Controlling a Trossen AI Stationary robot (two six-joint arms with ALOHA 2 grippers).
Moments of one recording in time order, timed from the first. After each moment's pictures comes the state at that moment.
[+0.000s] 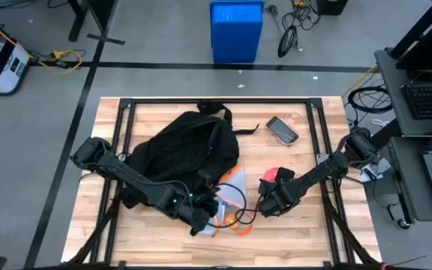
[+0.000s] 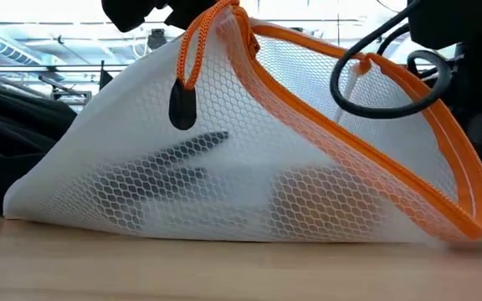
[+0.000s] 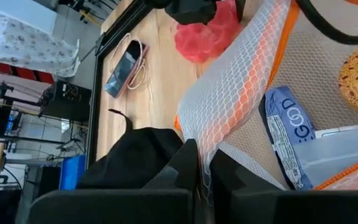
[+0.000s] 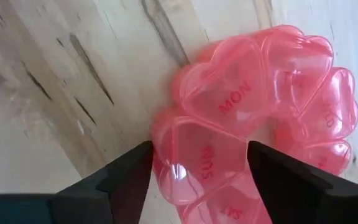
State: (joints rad) left arm -0.50 1.80 1.36 -0.48 -0.79 0.19; right arm 0.51 1.71 0.95 -0.94 0.26 0.89
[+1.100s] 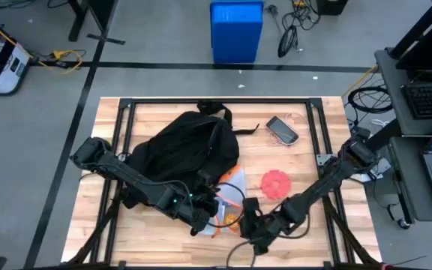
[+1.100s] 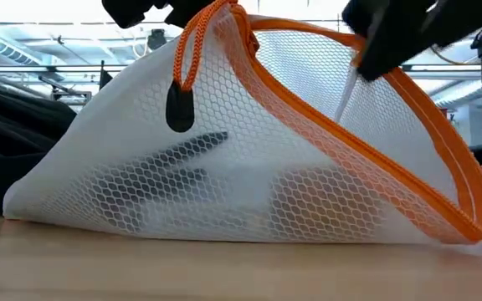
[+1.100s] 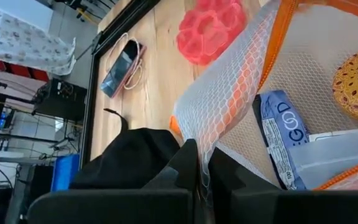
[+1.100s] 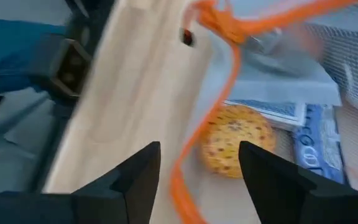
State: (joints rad) left arm -0.50 1.80 1.36 -0.48 -0.77 0.16; right arm 0.65 1.78 1.19 -0.33 0.31 0.38
